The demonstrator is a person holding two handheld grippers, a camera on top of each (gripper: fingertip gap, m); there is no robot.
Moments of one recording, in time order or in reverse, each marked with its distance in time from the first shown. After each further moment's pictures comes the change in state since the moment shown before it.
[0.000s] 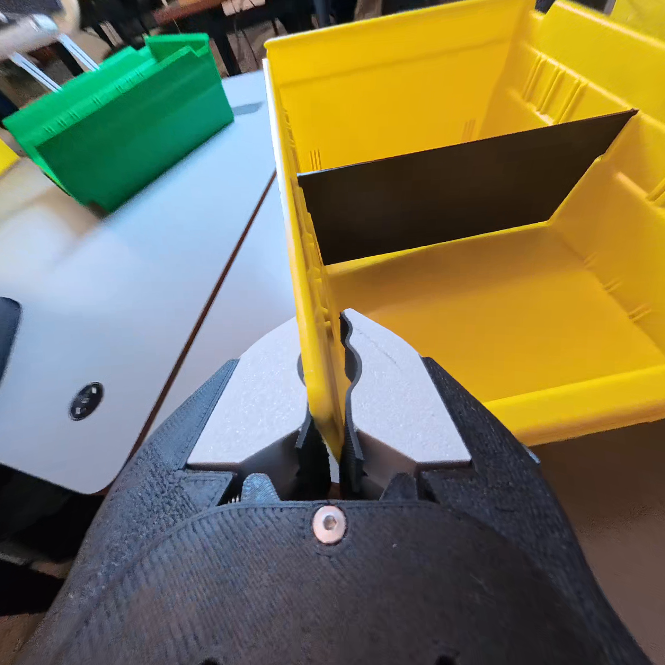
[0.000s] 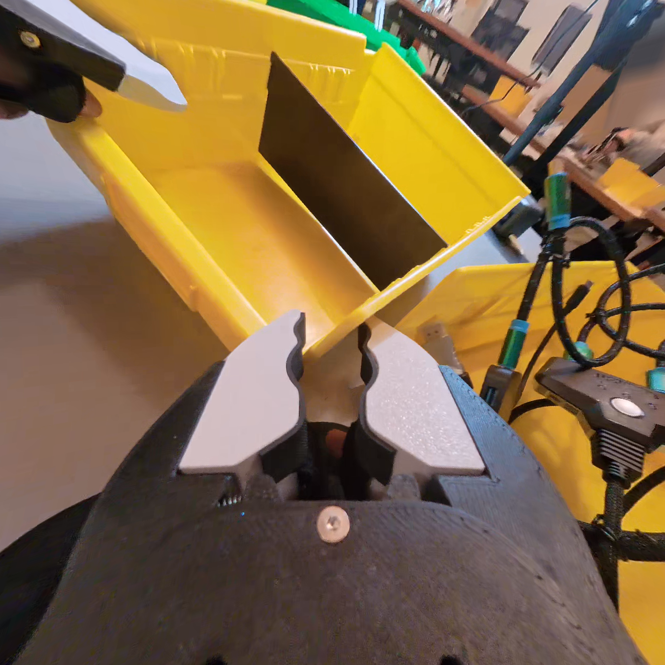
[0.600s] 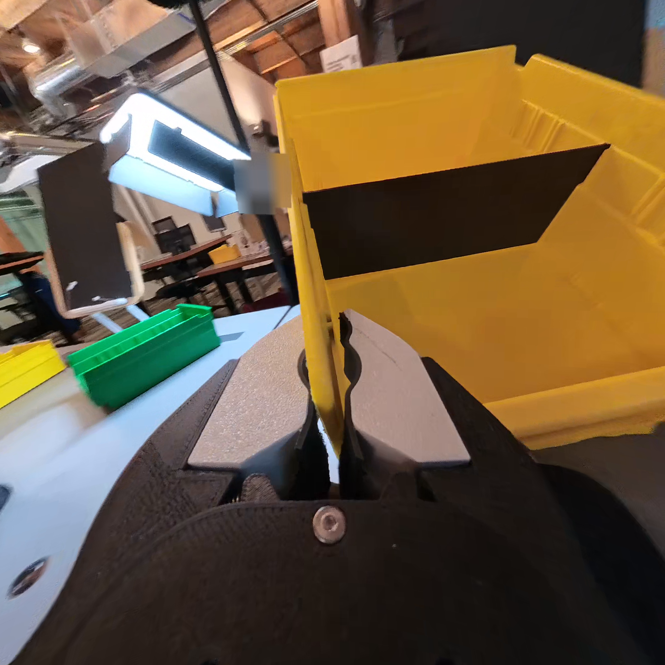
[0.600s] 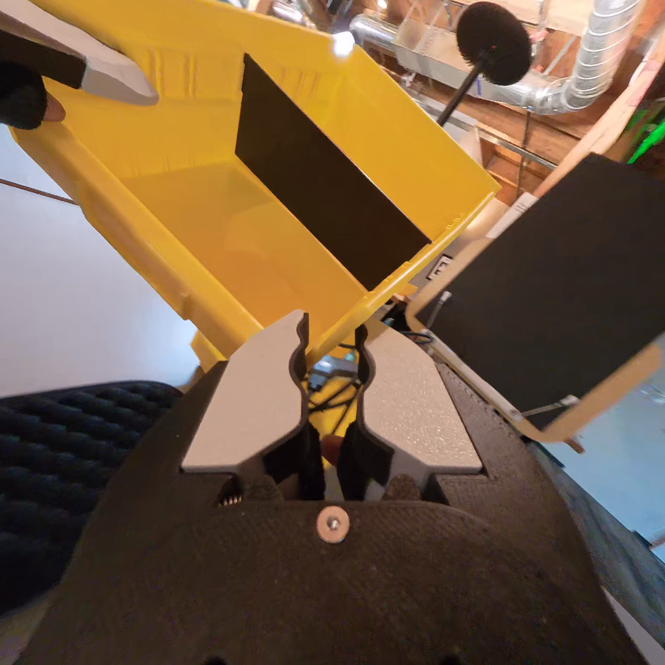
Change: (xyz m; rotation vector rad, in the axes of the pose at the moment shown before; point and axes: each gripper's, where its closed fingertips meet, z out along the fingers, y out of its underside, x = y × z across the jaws) left arm 0.122 -0.148 -0.115 0.573 0.026 0.039; right arm 0.098 -0.047 -0.182 0.265 0.436 -0.200
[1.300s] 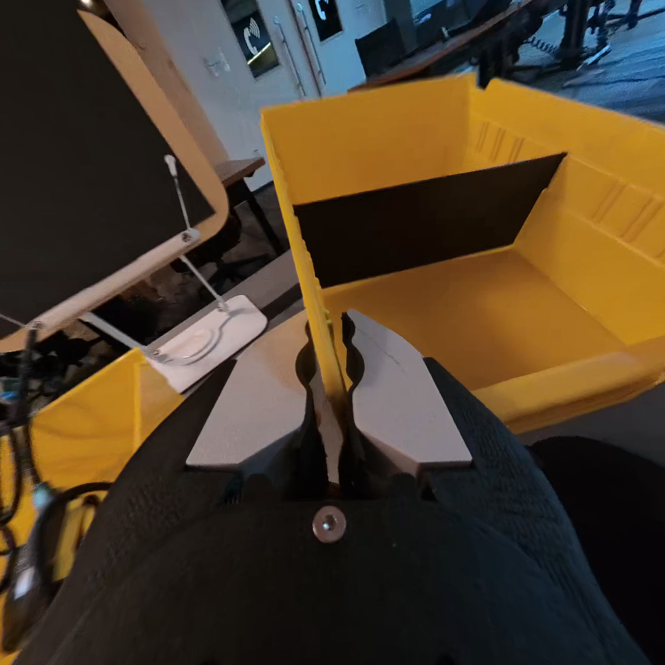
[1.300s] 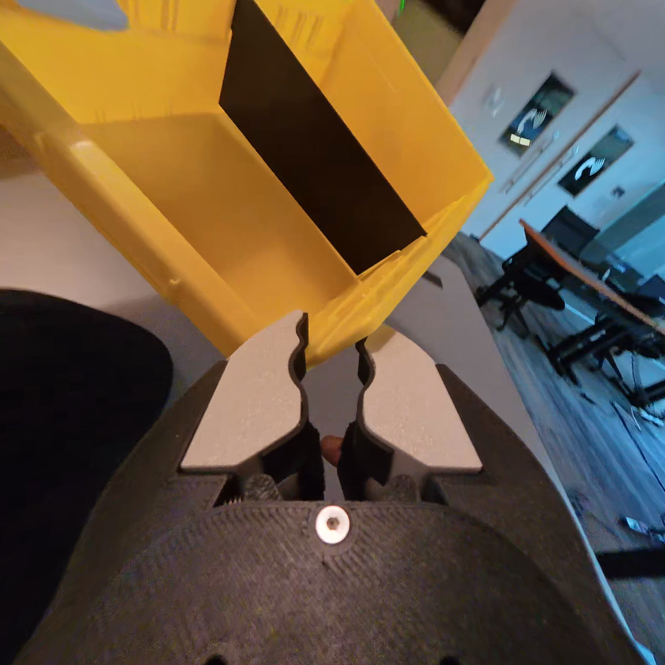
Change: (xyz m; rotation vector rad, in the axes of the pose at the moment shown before) left arm 0.416 -0.018 0.075 -0.020 0.750 0.134; right arm 0.191 0.231 -0.231 -0.622 0.480 0.145
